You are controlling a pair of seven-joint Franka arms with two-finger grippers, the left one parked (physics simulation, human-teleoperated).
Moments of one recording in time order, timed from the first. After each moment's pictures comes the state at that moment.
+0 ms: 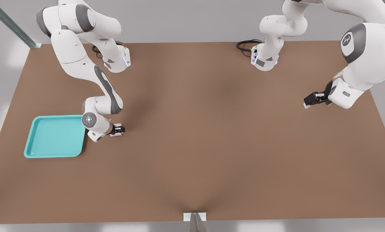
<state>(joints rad) 0.04 0.45 0.05 -2.21 -0.02 2.52 0.08</state>
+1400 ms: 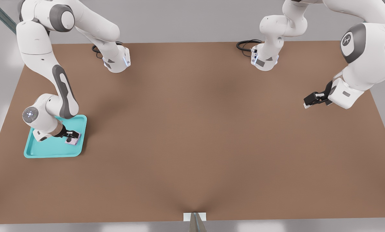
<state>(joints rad) -0.37 0.41 0.06 -2.11 -0.10 2.55 -0.13</state>
